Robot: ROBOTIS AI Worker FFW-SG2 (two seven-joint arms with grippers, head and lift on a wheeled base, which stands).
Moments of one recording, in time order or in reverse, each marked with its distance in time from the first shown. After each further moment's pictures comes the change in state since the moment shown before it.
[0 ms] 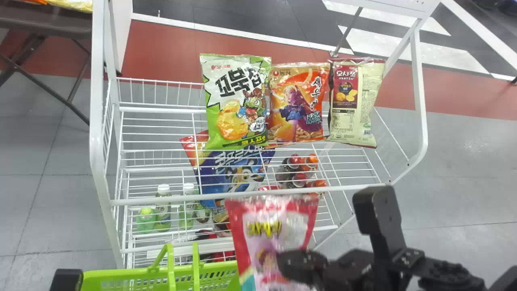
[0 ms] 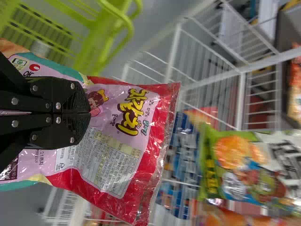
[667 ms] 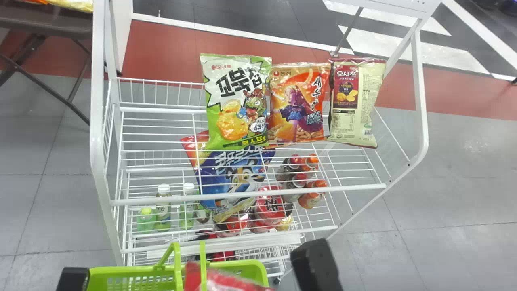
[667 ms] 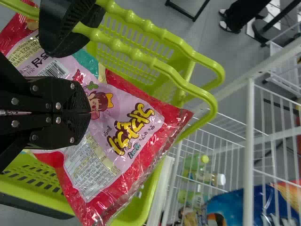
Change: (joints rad) left arm 0.005 -0.007 -0.017 -0.022 -0.002 0.000 0.007; right arm 0.042 0.056 0.261 0.079 0.028 0.050 -0.044
